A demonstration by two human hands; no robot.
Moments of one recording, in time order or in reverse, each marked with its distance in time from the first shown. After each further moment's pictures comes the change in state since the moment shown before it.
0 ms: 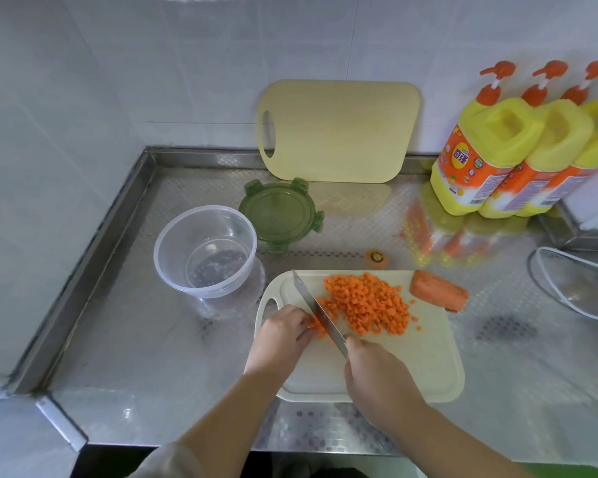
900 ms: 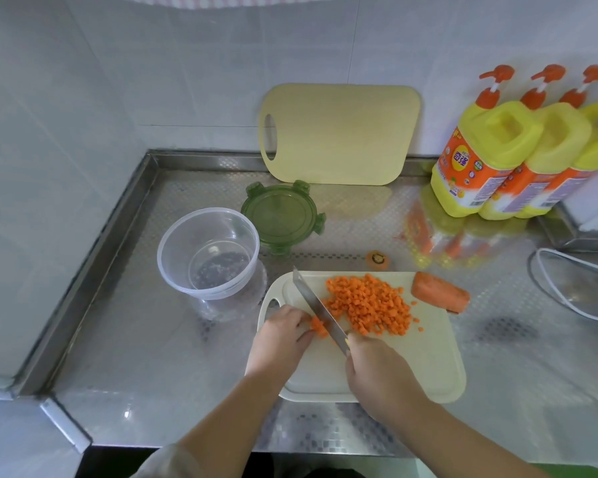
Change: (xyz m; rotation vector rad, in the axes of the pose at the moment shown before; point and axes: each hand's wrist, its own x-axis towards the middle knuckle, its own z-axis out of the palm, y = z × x) left_hand -0.001 -0.001 -0.003 0.045 -0.004 -0.059; right_hand 0.004 -0.002 -0.005 0.011 0.021 -0.010
